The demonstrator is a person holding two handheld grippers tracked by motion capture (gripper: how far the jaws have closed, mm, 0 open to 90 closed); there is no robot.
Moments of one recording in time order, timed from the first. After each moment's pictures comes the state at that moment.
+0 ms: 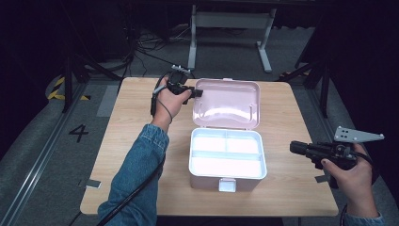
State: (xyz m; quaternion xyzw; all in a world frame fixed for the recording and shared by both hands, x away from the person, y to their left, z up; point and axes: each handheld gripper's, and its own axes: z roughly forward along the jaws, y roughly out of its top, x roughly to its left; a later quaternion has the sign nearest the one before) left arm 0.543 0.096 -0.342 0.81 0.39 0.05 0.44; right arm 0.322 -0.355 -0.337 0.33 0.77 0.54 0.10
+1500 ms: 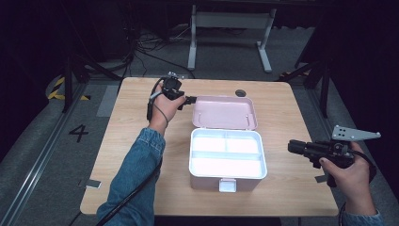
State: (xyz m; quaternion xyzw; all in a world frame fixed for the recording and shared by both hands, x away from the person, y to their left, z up) left arm 0.542 0.118 -0.364 0.80 0.42 0.08 0.41; right arm 0.328 -0.353 -0.340 0.33 0.77 0.54 0.09
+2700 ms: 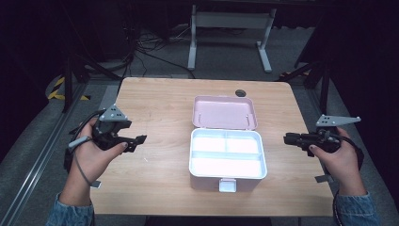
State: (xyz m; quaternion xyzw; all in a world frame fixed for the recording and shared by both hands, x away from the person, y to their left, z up) left arm 0.339 0.240 -0.304 0.85 0.38 0.16 0.33; right arm 0.373 -0.355 -0.354 0.37 0.81 0.45 0.09
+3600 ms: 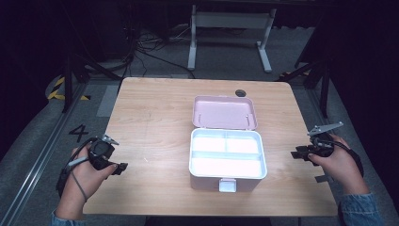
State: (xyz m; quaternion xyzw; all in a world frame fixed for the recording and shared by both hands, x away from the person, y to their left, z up) left arm 0.336 0.277 -0.392 0.86 0.48 0.09 0.16; right arm 0.390 -0.382 -0.410 0.44 0.86 0.26 0.08
